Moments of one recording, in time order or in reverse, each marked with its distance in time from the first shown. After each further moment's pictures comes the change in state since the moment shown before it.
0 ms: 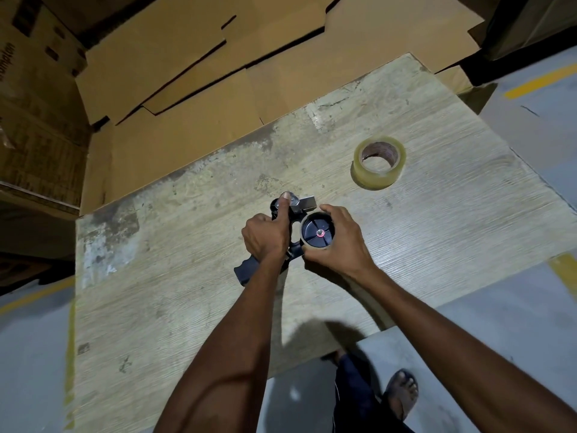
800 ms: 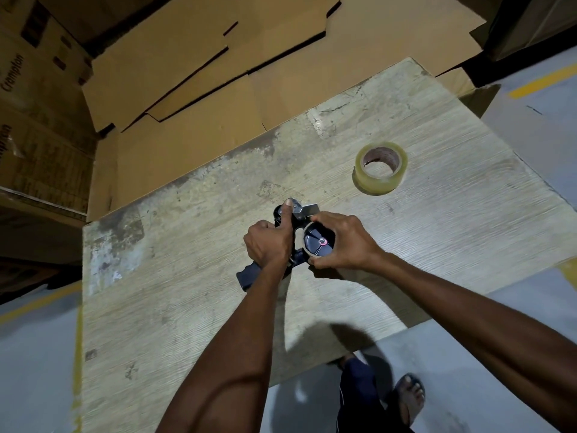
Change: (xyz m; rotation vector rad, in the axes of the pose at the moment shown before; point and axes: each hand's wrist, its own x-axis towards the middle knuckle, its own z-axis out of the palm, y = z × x) left_hand 0.001 0.000 0.000 0.040 0.000 0.010; right_hand 0.029 0.007 -0.019 -0.108 -0.228 -0.288
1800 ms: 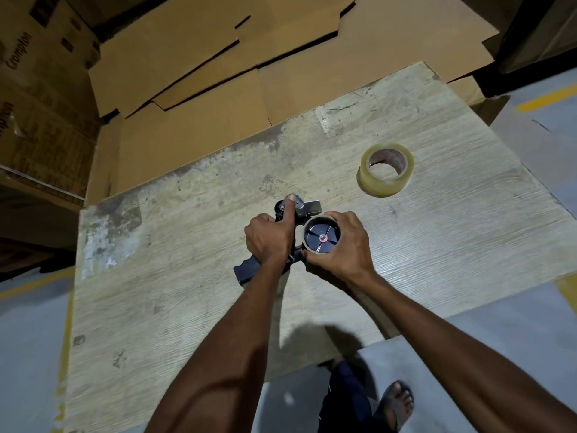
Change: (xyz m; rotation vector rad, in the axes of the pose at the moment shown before) left_hand 0.000 0.001 0.001 0.053 0.032 0.032; right_hand -0.020 -0.009 0.030 0.037 0.272 0.293
